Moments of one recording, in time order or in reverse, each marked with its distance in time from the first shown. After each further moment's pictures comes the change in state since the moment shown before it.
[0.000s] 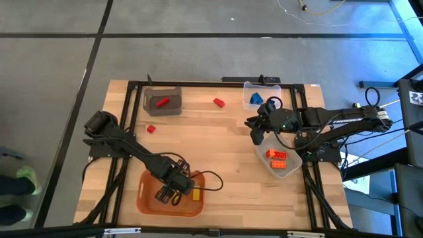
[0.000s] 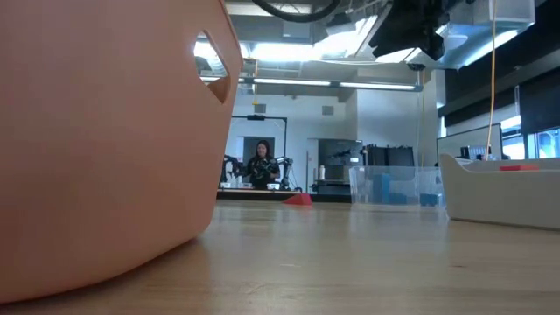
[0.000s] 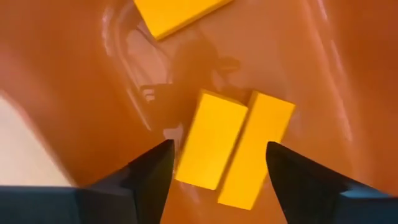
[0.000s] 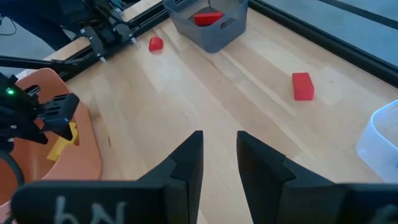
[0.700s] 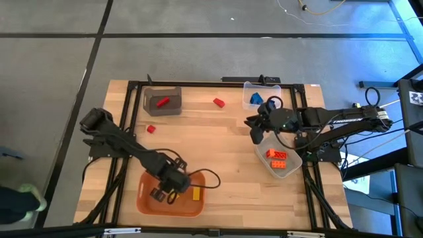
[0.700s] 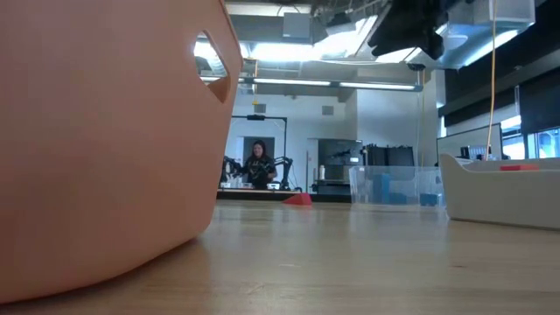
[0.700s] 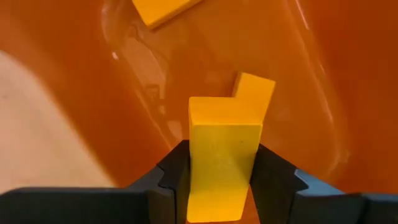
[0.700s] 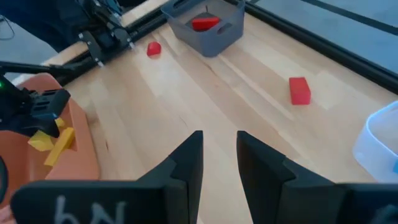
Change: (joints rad) left arm -0.005 -0.069 -0.001 -0.065 0.021 0.040; right arm 0.000 -0.001 0.000 0.012 0.018 -0.003
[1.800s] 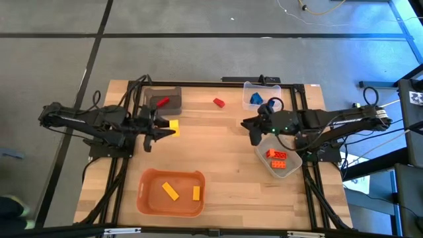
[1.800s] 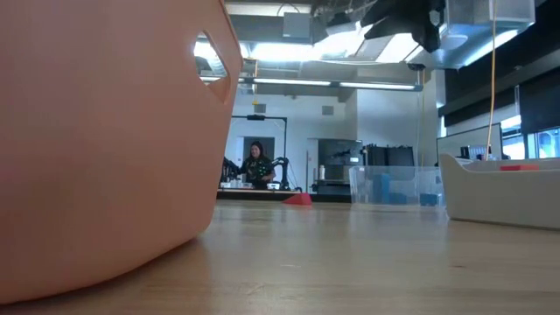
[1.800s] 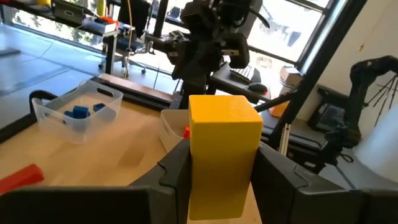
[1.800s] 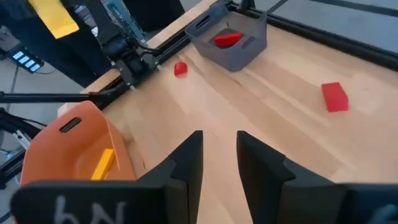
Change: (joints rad) left arm 0.364 -1.021 -0.527 0.818 -0.287 -0.313; right arm 0.044 0.010 0.001 0.107 0.009 0.104
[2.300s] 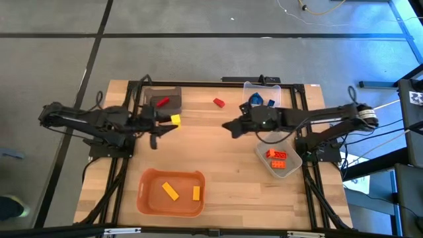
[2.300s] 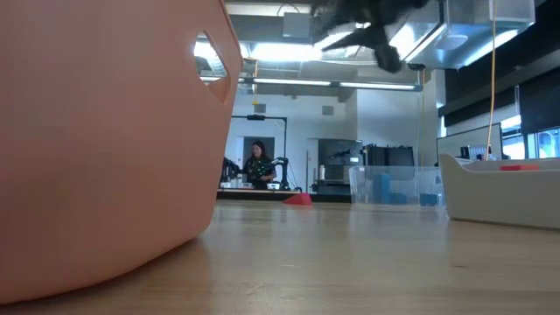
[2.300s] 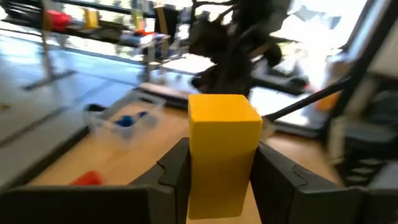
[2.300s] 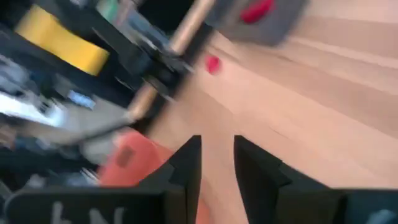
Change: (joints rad) left arm 0.003 0.028 0.001 -0.006 -0.134 0.140; right arm -0.101 0.235 0.049 0.252 -0.234 0.307
